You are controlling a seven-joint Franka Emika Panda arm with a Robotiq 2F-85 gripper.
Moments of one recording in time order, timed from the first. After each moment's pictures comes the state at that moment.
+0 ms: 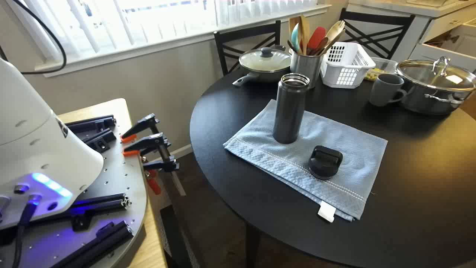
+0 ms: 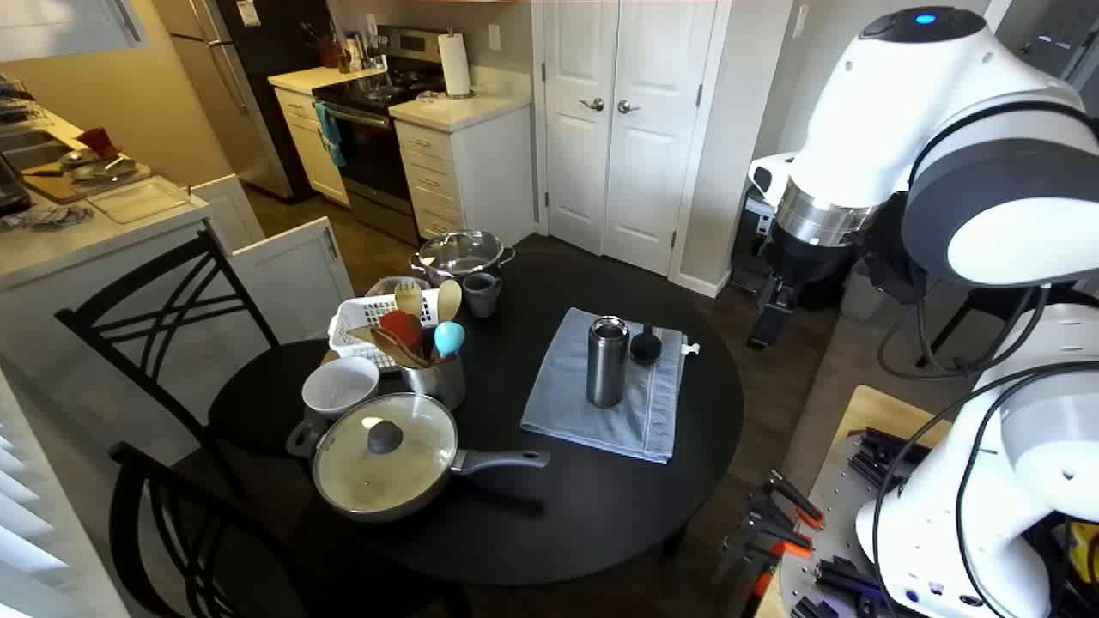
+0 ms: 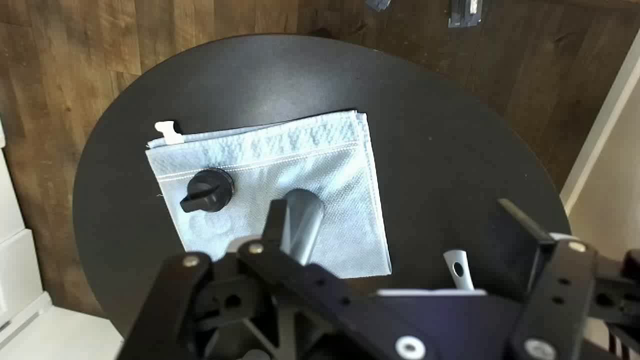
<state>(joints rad) 0.09 -0.97 0.17 -2.78 -0.05 1.91 0.03</state>
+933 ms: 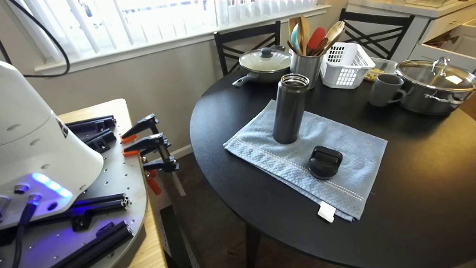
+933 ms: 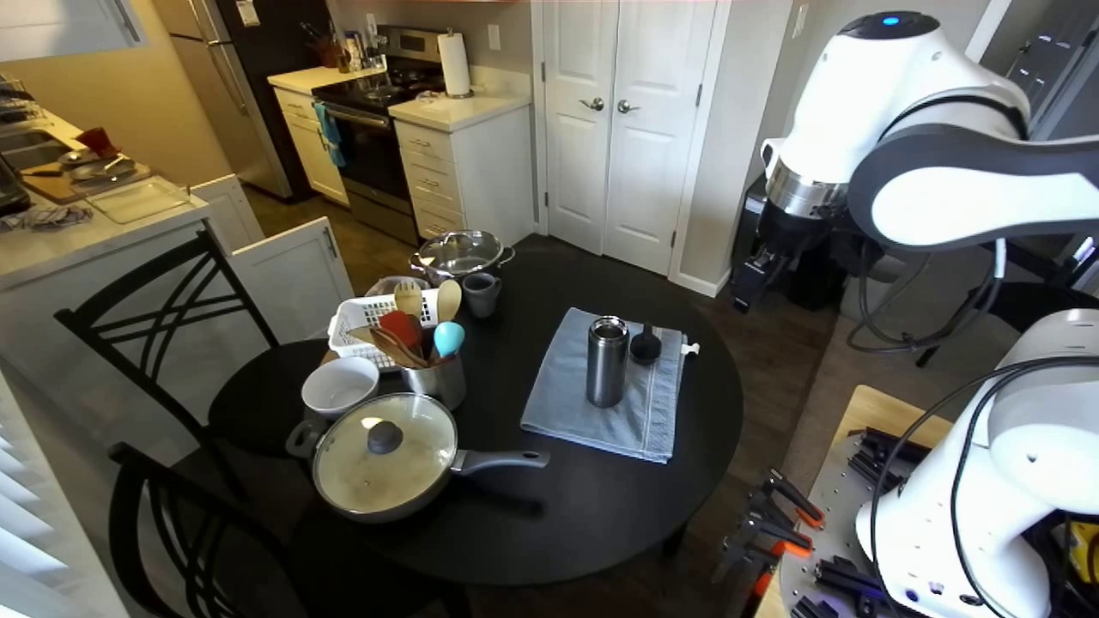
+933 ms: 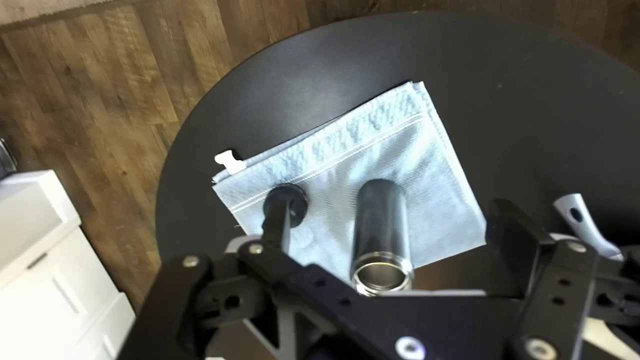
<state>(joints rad) -0.09 -0.87 0.10 -2.78 -0.11 2.03 0.15</state>
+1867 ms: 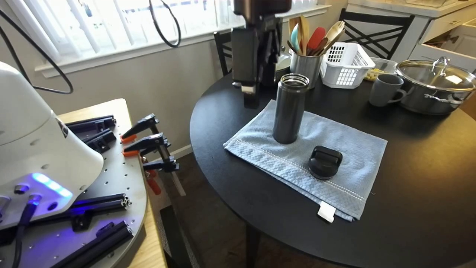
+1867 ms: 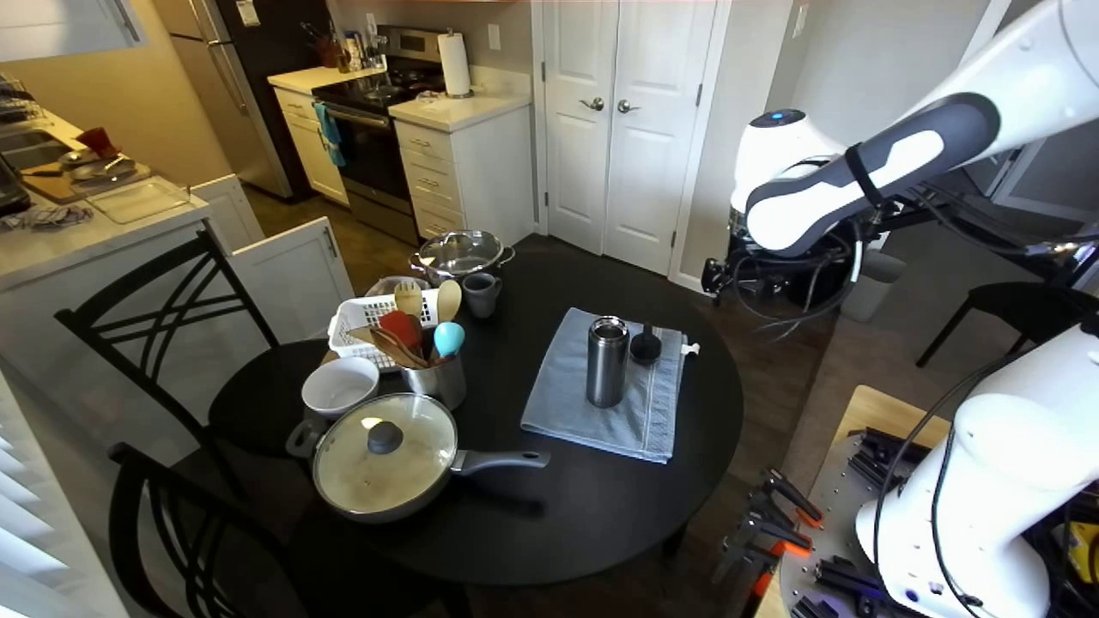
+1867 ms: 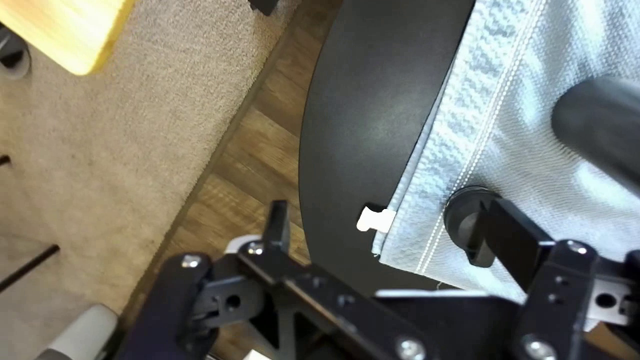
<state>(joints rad) -0.41 -0.22 0.03 -2.64 -0.22 2.39 0.71</state>
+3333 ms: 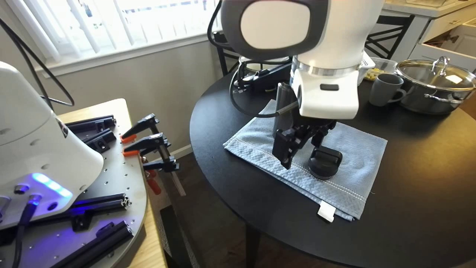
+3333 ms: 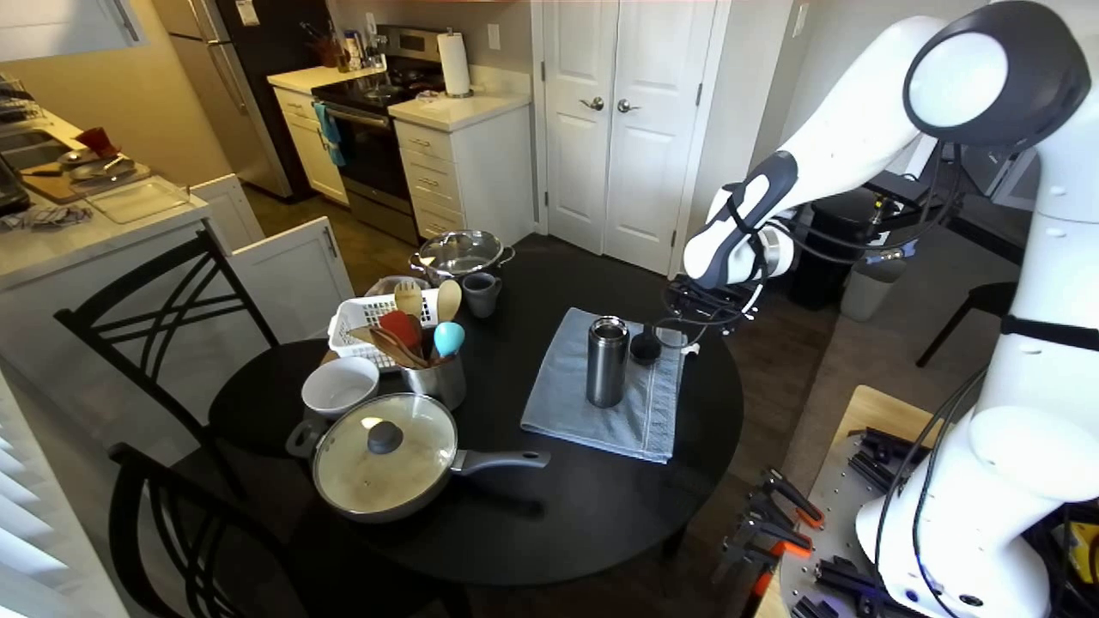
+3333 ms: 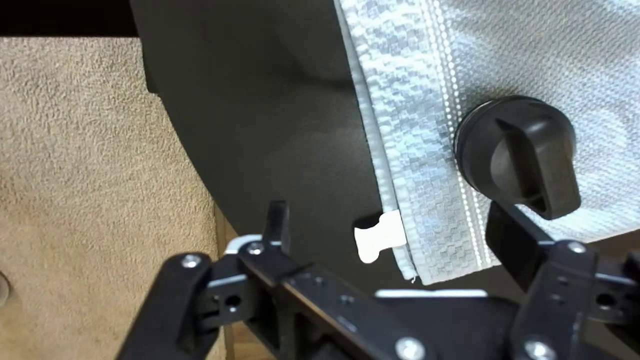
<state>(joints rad) -0.28 0.36 -0.15 -2.40 0.20 2.77 0.87</state>
